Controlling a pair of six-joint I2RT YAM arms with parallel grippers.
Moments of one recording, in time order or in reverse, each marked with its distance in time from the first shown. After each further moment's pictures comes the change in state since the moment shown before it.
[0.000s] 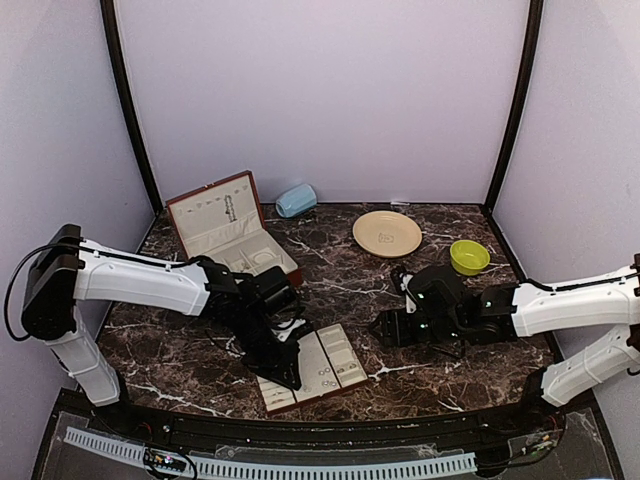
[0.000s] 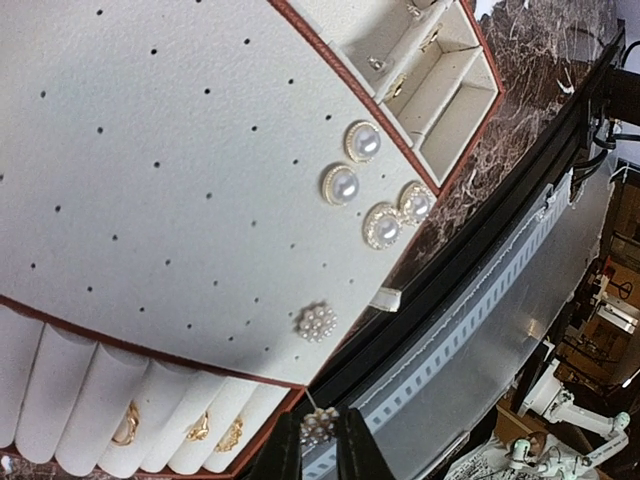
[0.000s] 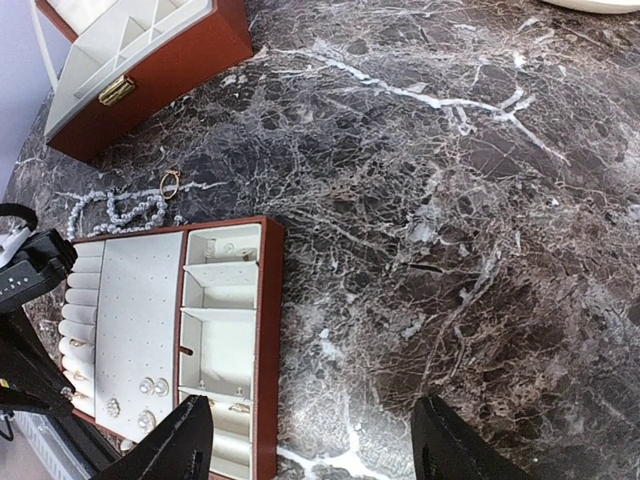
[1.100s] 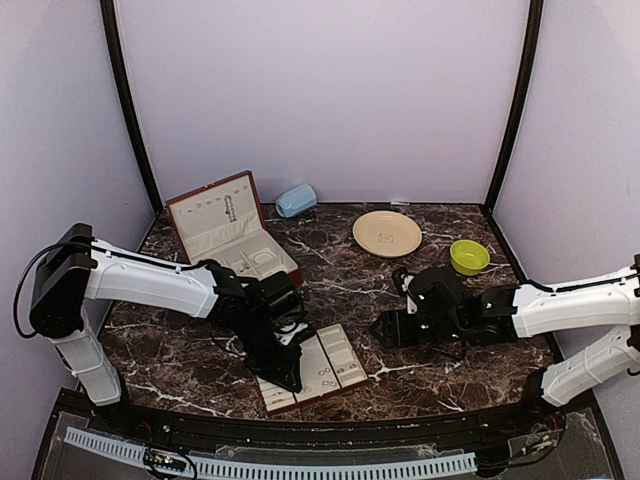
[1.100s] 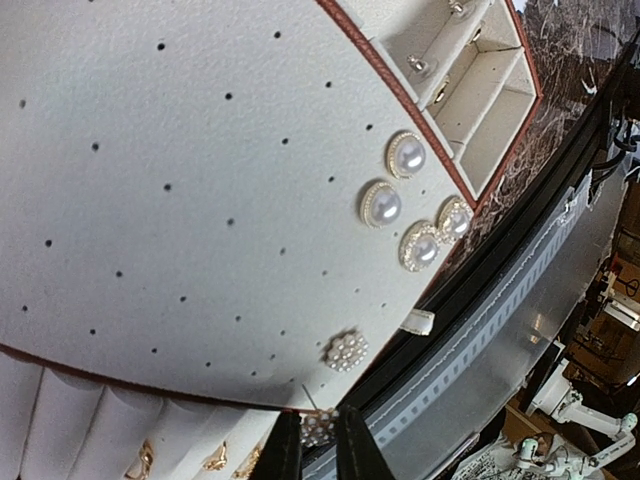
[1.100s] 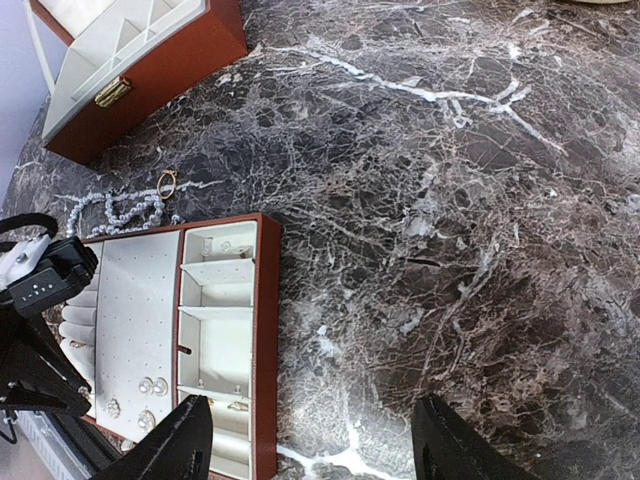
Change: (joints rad) left arm 0.000 0.047 0.003 0.011 -0.005 0.021; right arm 0.000 -0.004 -0.010 0.003 0.000 0.020
